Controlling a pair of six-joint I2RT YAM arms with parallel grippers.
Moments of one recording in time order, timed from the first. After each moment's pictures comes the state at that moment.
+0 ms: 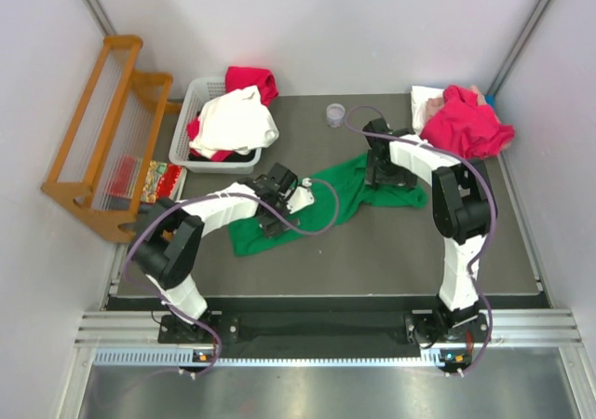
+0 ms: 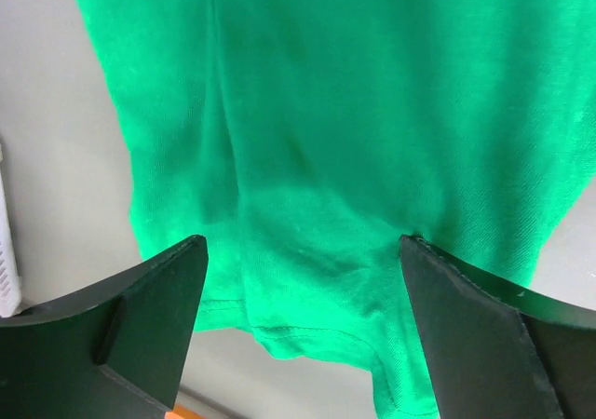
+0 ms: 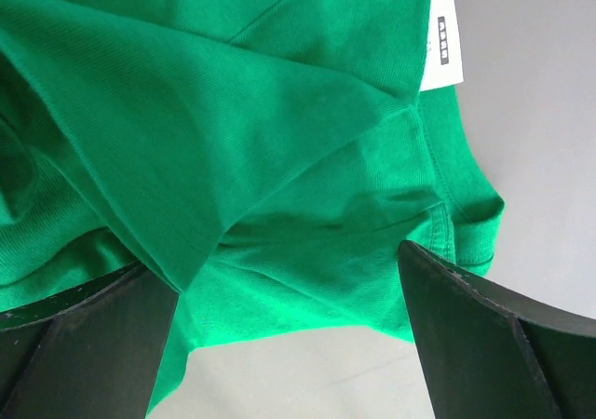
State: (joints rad) left arm -0.62 1.71 1.01 -0.52 -0.13 0.55; right arm 0.36 2.03 1.50 -0.82 0.41 0.51
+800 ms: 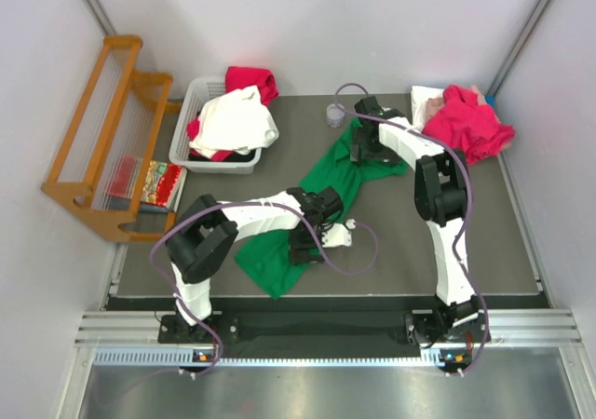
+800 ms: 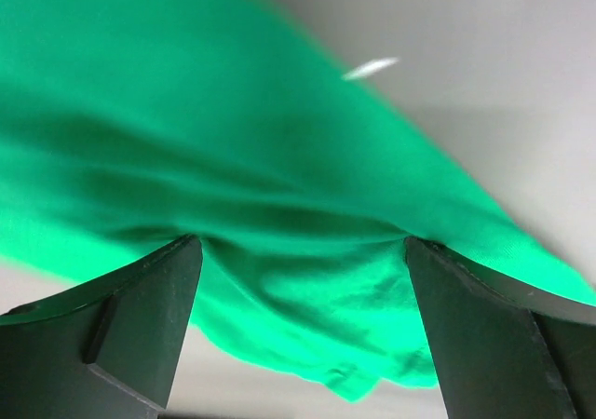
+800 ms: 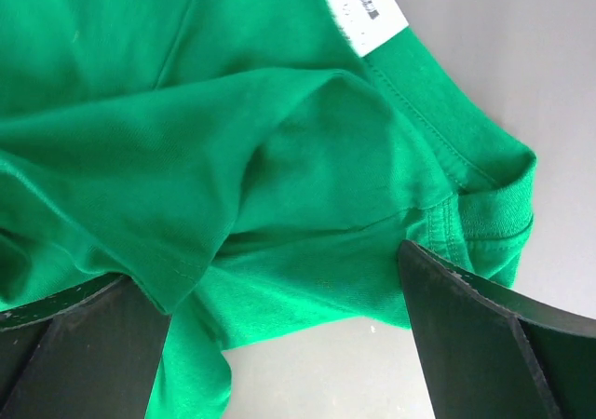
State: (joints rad) left arm -0.91 1.87 1.21 -0.79 -0.03 0.64; right arm 0.34 2.28 1.91 -0.83 0.31 0.41
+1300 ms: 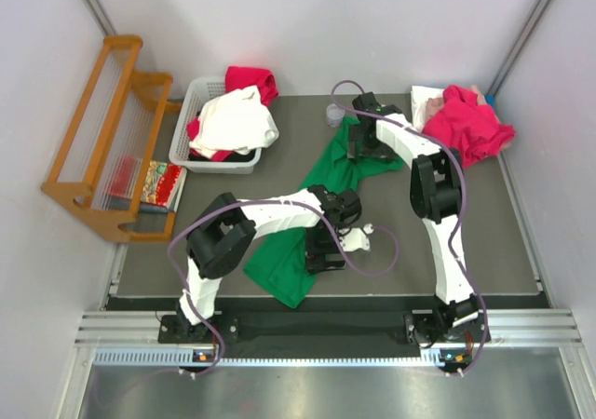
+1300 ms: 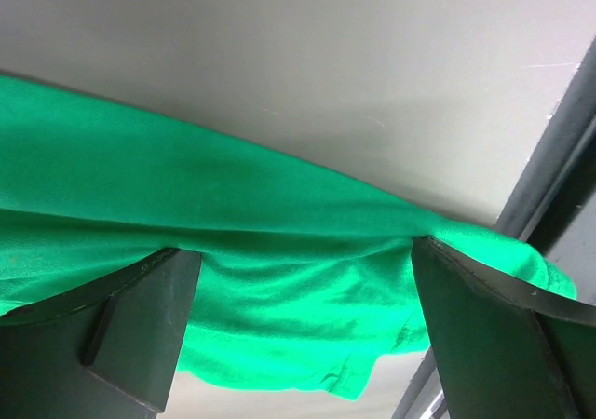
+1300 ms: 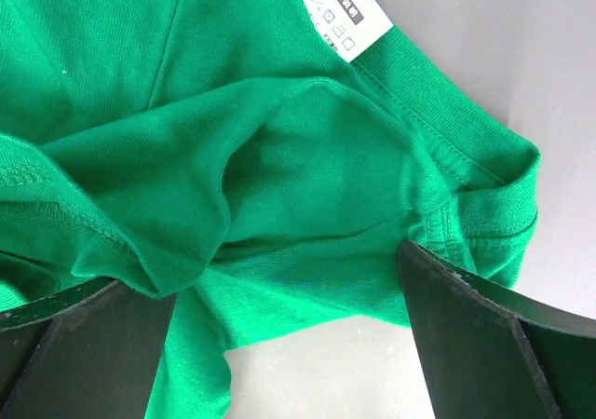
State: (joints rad) left arm -1.01 2.01 1.44 -0.98 0.16 0.57; right arm 0.34 2.36 2.04 -0.88 0.26 0.37
